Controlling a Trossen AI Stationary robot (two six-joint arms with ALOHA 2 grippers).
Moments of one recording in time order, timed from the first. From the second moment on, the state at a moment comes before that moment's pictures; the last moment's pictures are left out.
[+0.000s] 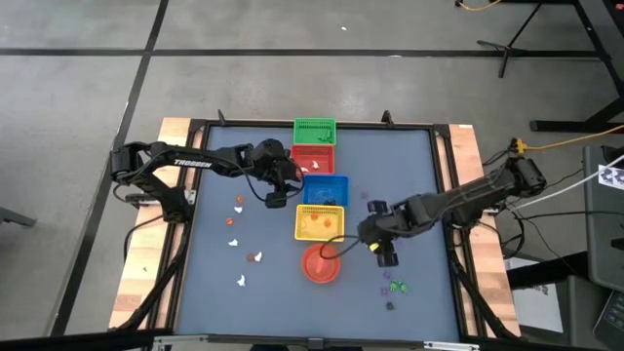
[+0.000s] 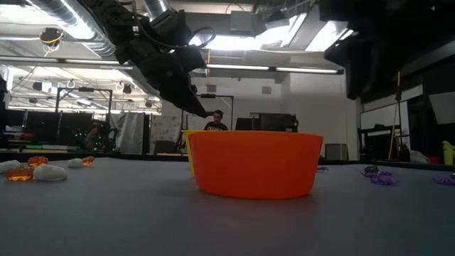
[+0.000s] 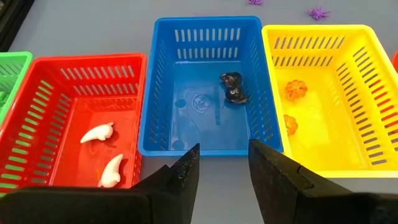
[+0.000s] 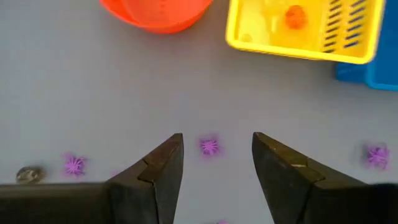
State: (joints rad) left arm 0.33 1.51 0.82 -0.06 0.24 0.24; right arm 0.33 1.46 1.08 -0.83 0.03 0.19
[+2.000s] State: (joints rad) left arm 0.24 1.51 0.82 -0.05 0.24 0.24; right arm 0.35 1.76 0.99 -0.71 0.01 0.11
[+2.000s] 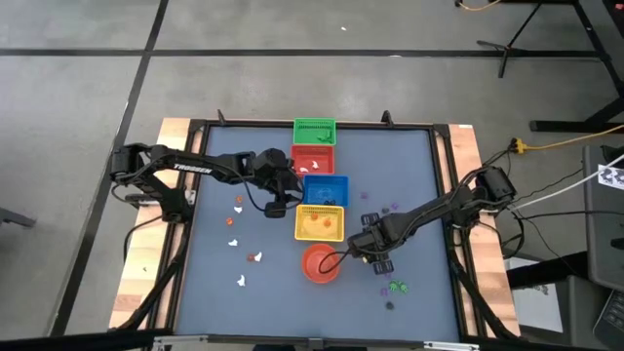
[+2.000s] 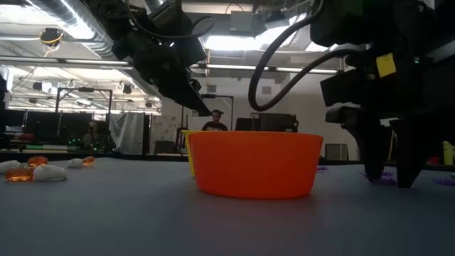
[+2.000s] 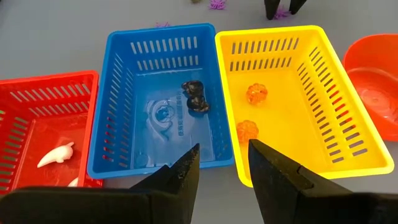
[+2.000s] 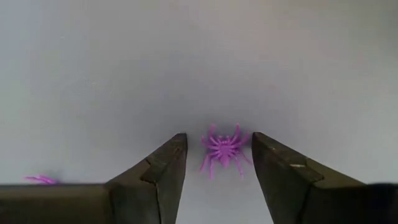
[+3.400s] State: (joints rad) left arm 0.24 1.51 0.82 -0.05 0.24 0.24; right arm 0.35 1.77 1.16 -0.83 0.01 0.10
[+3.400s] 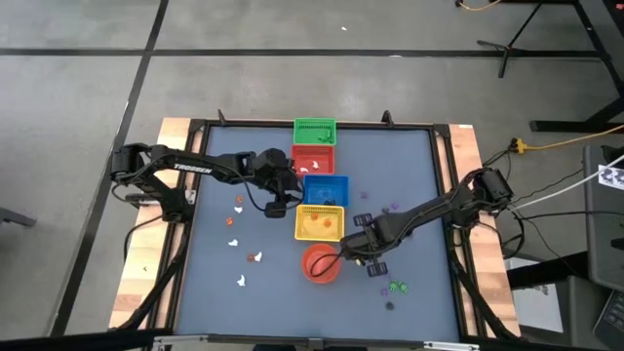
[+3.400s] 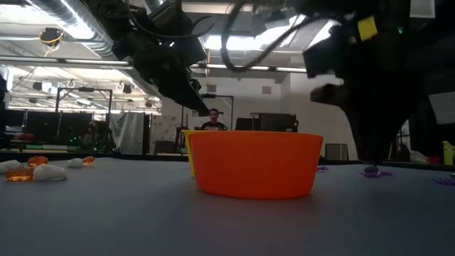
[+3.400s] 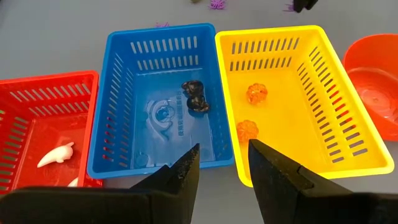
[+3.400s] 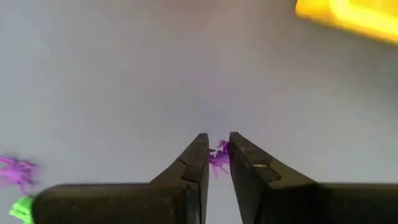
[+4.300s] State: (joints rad) left arm 0.24 1.51 0.82 -0.05 0.24 0.24; right arm 0.35 1.77 1.35 -0.60 0.01 -0.06
